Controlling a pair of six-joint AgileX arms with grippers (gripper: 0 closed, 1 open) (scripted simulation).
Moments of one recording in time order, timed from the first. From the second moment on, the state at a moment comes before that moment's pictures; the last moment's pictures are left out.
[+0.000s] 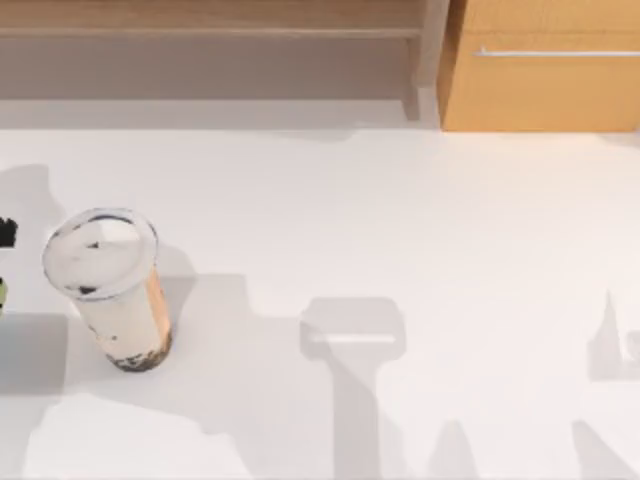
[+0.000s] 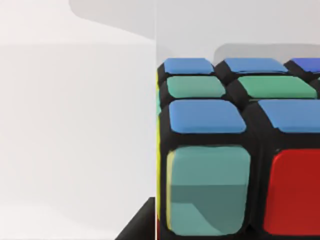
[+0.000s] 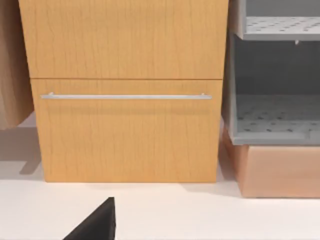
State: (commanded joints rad) left arm 0.16 1.72 1.21 -1.06 0.01 0.18; right arm 0.00 0.00 0.00 0.00 0.00 0.00
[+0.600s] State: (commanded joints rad) left arm 0.18 1.72 1.22 -1.05 0.01 0.18; right arm 0.00 0.00 0.00 0.00 0.00 0.00
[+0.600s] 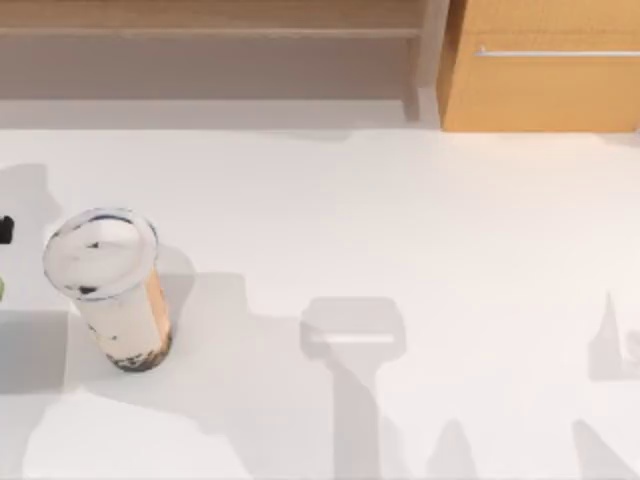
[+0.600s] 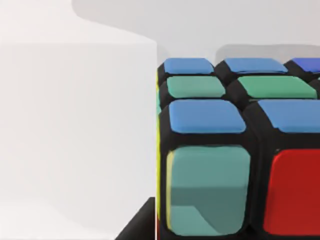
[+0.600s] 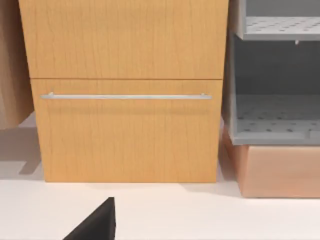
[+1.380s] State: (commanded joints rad) left arm 0.17 1.72 1.19 -0.99 0.01 0.18; right arm 0.00 0.00 0.00 0.00 0.00 0.00
